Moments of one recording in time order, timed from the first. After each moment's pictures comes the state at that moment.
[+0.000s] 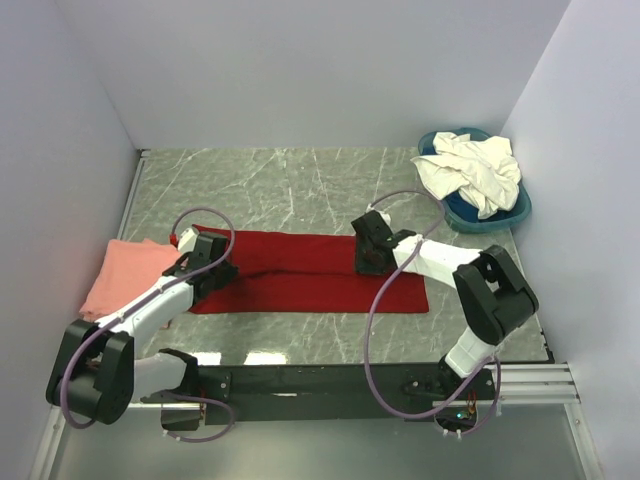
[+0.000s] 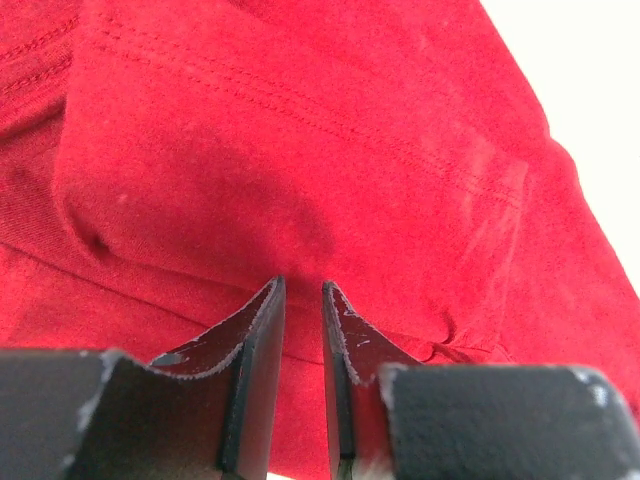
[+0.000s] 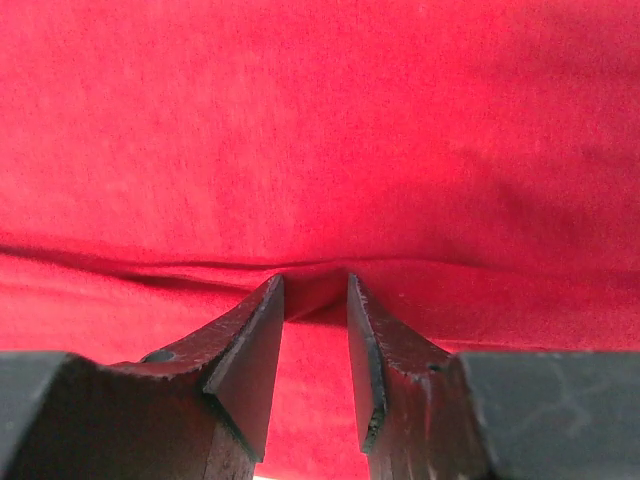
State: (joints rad) left arm -0.31 1.19 0.55 -0.26 -0.27 -1.05; right arm 0.58 1.65 0.93 -0.35 0.16 0.61
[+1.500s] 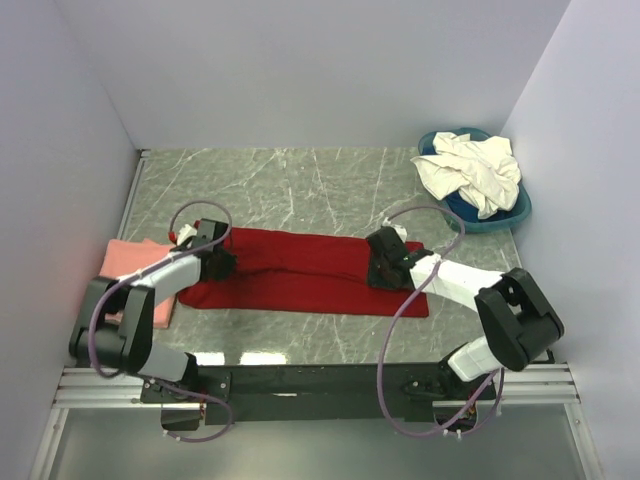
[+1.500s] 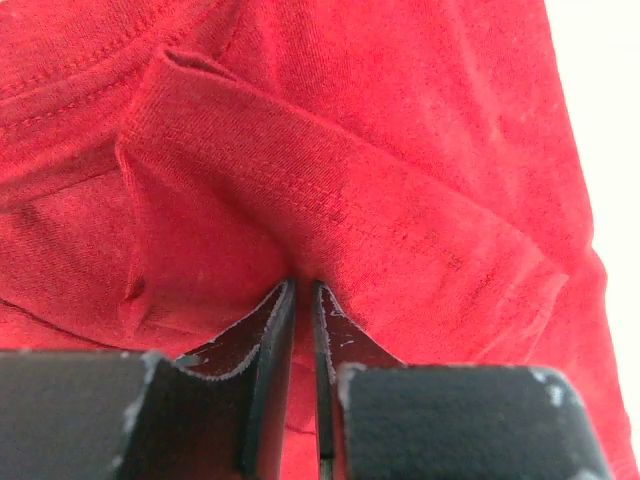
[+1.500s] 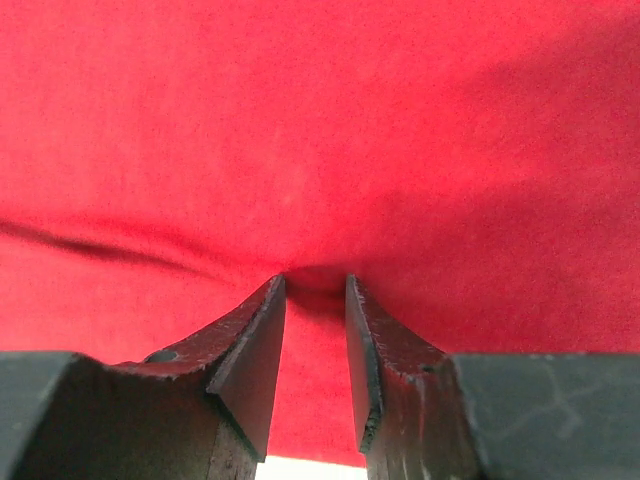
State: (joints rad) left arm -0.23 1.41 0.65 -0.27 -0.23 -1.15; right arm 0.57 1.48 0.74 -0.30 0.19 0.67
